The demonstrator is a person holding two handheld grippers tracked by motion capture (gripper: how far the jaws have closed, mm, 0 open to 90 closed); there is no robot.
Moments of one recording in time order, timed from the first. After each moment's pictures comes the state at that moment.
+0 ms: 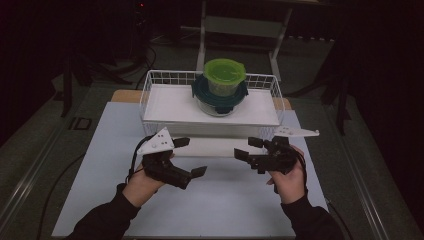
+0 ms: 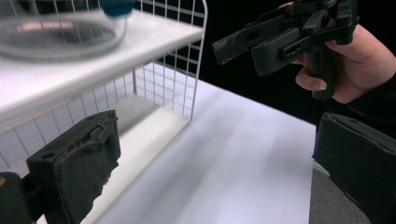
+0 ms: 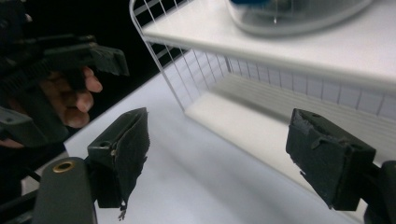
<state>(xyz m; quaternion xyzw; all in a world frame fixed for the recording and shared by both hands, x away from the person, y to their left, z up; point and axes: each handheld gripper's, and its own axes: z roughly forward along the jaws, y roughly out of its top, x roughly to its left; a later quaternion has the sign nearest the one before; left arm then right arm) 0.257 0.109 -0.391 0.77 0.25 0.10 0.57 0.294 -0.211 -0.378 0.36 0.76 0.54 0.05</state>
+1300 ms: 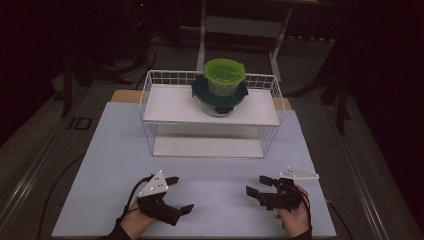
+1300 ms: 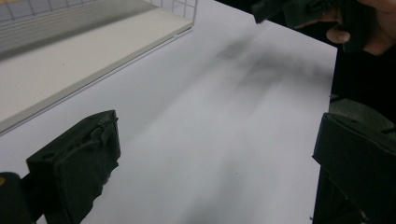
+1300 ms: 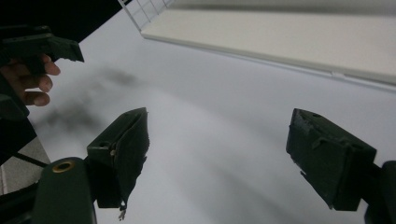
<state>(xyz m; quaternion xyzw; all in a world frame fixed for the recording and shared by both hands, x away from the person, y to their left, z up) 0.219 0.129 -0.502 0.80 0.28 0.09 0.52 0.253 -0.258 -0.489 0.42 0.76 0.49 0.04</state>
